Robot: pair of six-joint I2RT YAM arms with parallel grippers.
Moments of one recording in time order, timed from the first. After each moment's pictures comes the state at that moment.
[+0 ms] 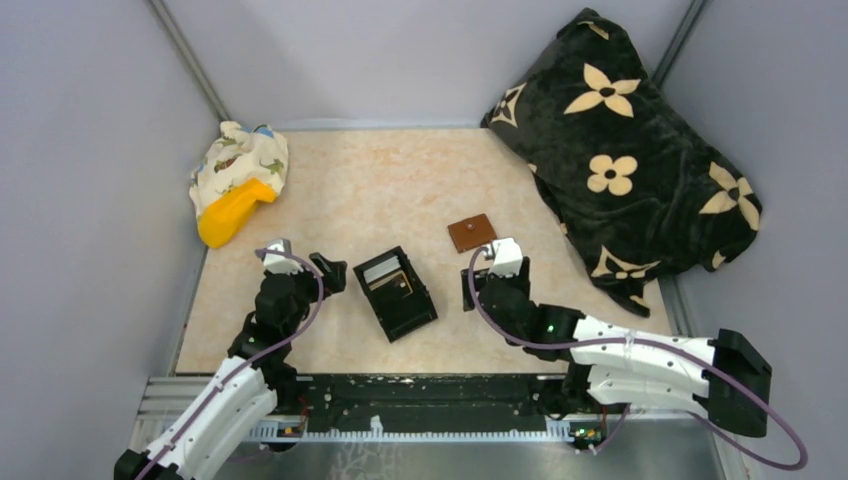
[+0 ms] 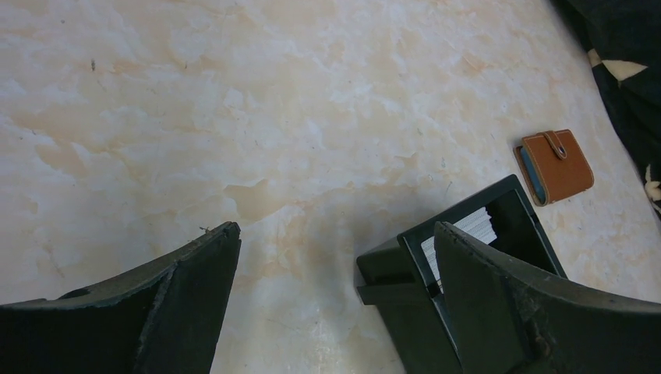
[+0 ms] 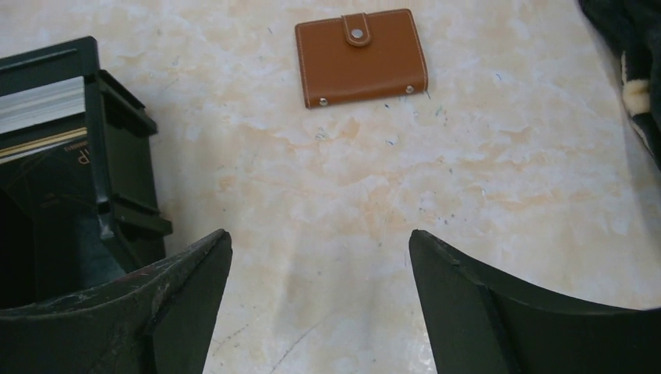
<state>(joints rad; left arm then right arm) -0.40 0.51 0.18 0.05 -0.26 -0.56 1.11 0.90 0.46 -0.14 0.79 0.47</state>
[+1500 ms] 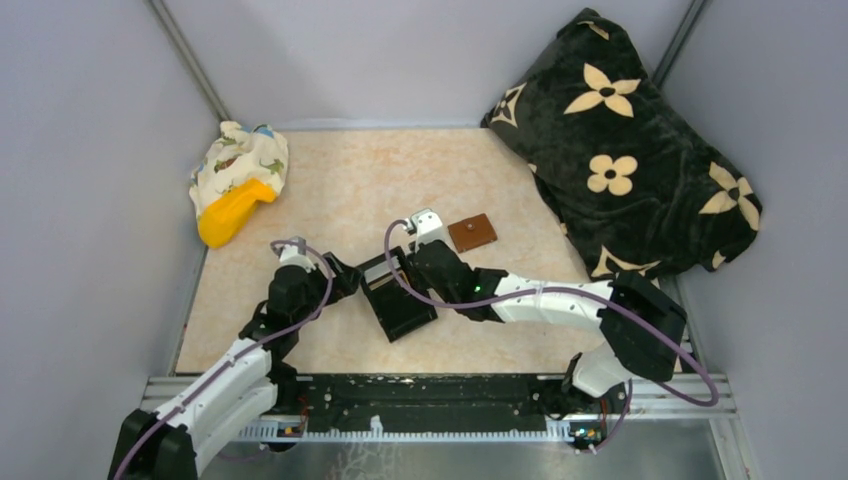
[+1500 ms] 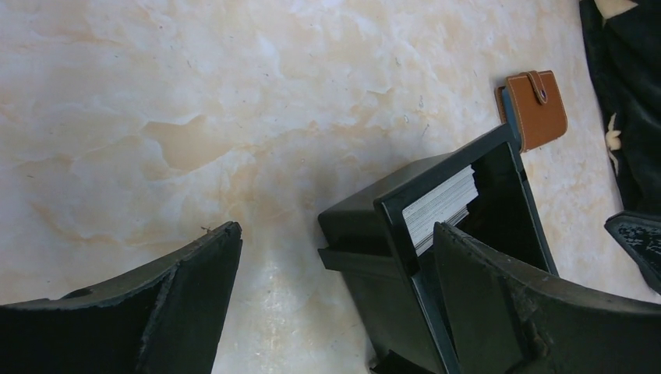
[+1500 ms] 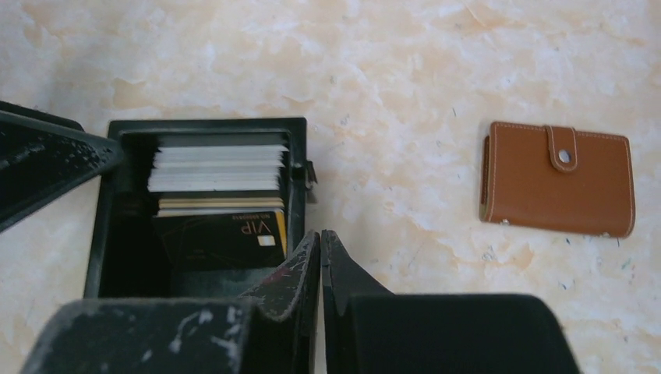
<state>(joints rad) -0.41 0.72 0.18 0.11 -0.10 -0.70 1.08 1.48 0.88 0.09 0.49 0.28</state>
